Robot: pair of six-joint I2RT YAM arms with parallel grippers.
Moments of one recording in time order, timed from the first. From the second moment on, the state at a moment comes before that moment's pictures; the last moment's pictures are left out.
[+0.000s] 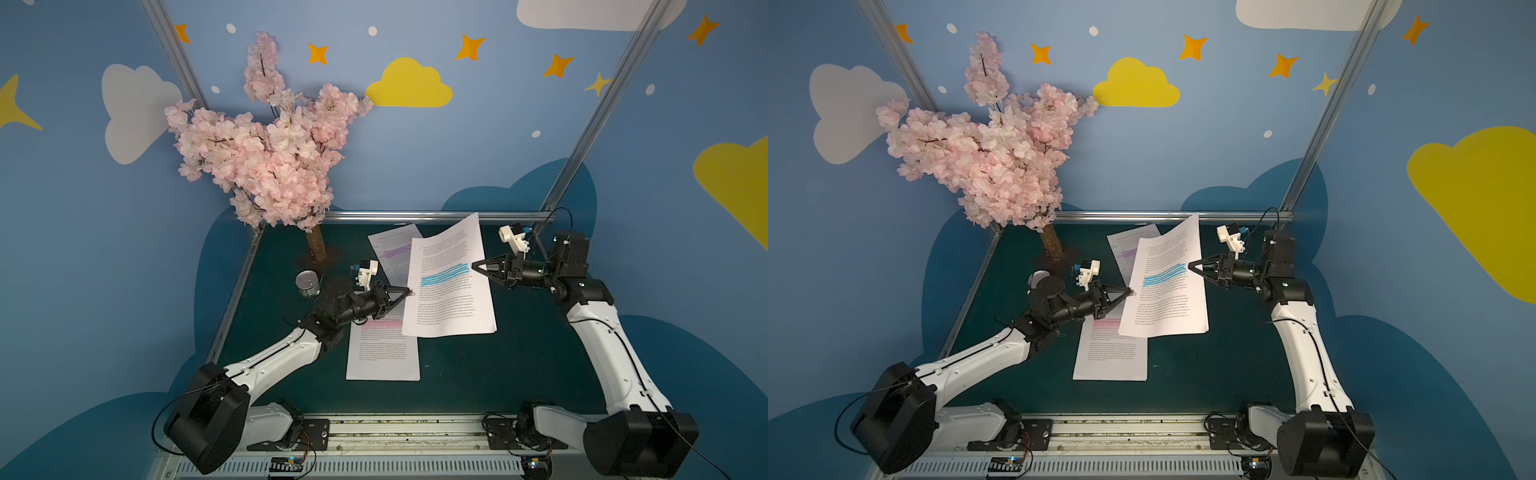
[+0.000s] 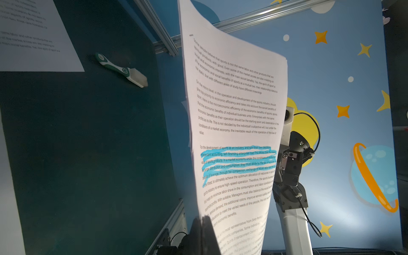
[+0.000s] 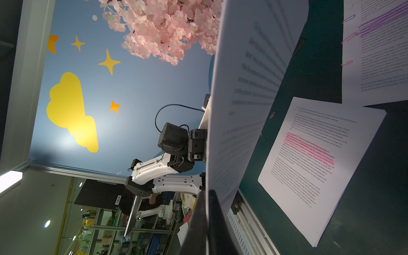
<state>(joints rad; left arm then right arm) -0.58 1.27 0.68 0.50 0.57 -1.30 0.03 1.20 1.16 -0.47 -1.29 0.65</state>
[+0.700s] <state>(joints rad) -0.55 1.21 0.66 0.47 0.57 -1.28 -0.02 1.20 1.16 -0.53 -1.30 0.60</state>
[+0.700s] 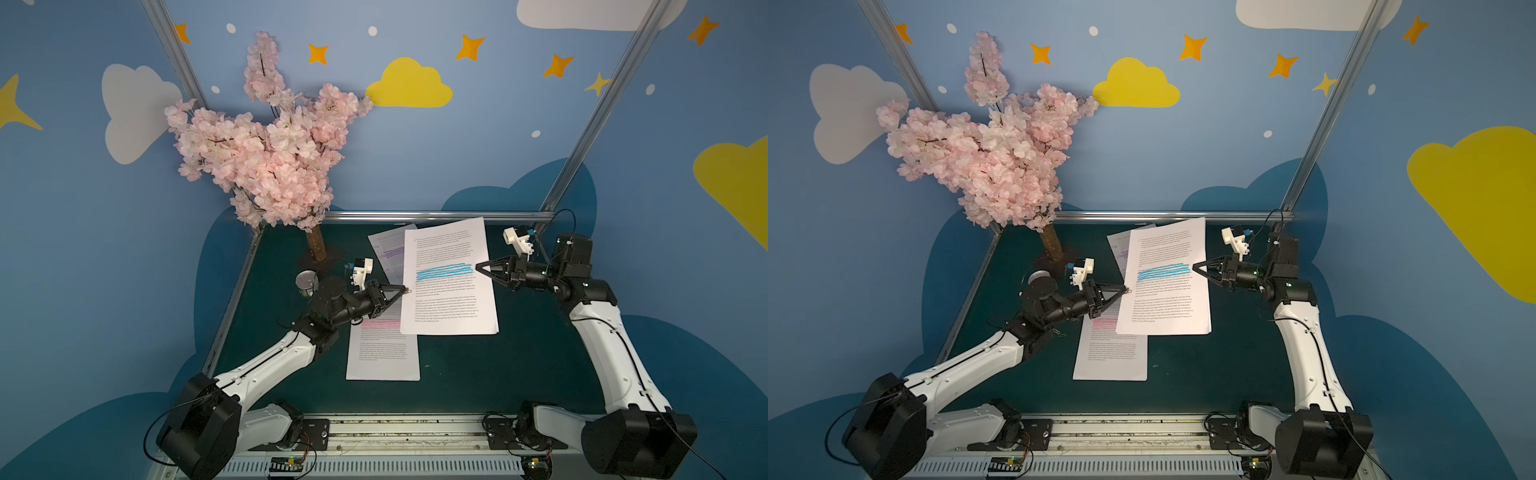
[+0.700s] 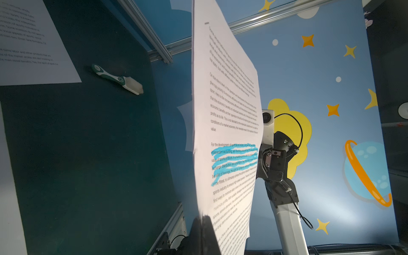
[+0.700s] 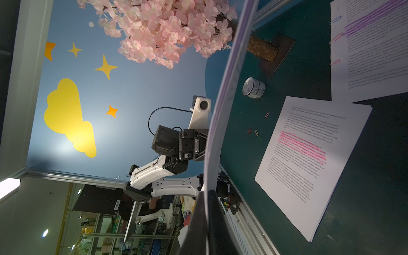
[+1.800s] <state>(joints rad) -0.01 1.05 0.53 -0.34 0.30 -0.88 -0.07 1.33 1.16 -0.74 -1.03 0.52</state>
